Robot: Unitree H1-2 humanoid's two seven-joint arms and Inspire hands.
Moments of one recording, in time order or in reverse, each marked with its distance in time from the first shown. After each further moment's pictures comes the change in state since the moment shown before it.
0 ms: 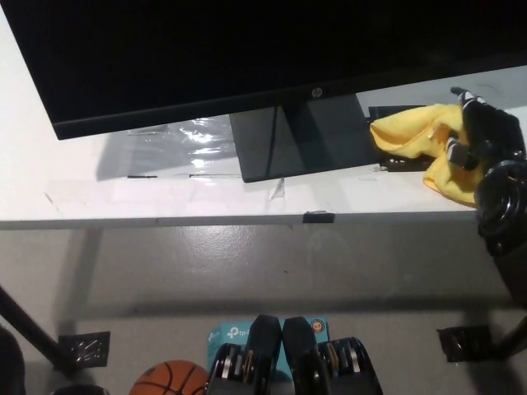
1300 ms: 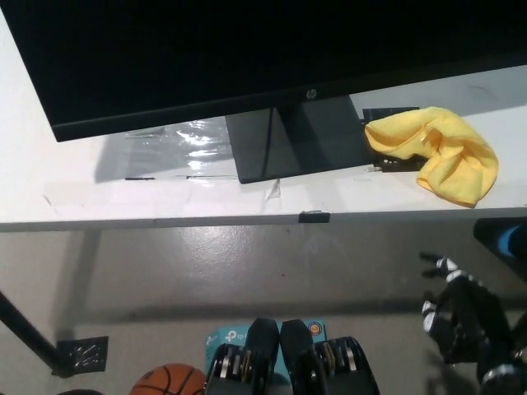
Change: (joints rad) left_arm -0.016 -0.001 -0.001 -0.001 0.000 0.002 0.000; right_arm 0.728 0.246 -0.178 -0.633 -0.077 -0.096 0.068
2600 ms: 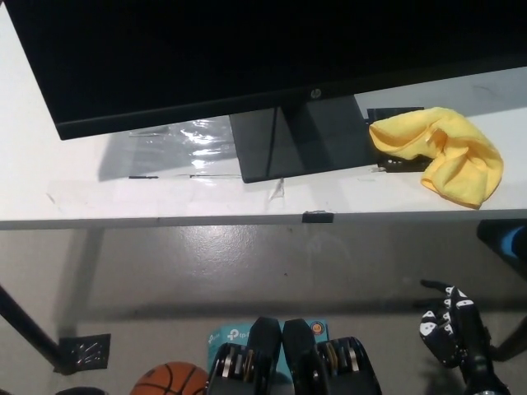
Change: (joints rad) left_arm -0.021 0.004 0.000 -0.027 0.000 0.013 -0.006; right_arm -0.007 0.123 -0.202 0.305 0.445 -0.256 -0.217
